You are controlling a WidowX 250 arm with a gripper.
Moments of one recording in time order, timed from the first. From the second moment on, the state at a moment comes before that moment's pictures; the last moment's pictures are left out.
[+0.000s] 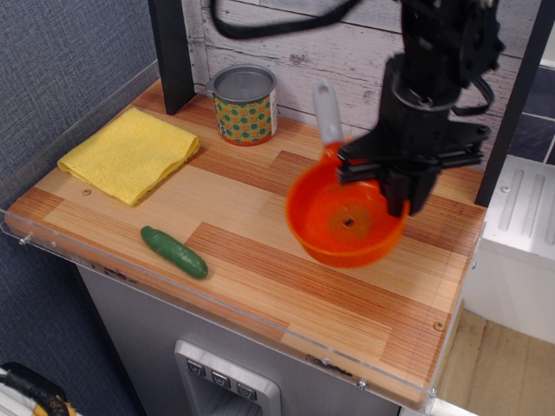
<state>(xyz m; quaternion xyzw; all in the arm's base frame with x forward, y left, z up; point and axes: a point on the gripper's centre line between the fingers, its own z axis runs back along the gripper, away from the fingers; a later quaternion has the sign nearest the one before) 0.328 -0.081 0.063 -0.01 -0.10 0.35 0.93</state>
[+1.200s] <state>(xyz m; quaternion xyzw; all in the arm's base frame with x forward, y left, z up) 0.373 -0.095 0.026 -0.07 -0.07 0.39 0.92</state>
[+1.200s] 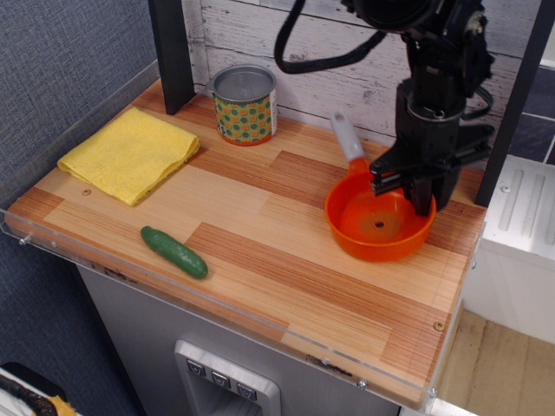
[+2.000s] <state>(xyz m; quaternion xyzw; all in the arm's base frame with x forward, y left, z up) 0.362 -0.080 0.070 -0.07 -0.13 0.33 0.93</state>
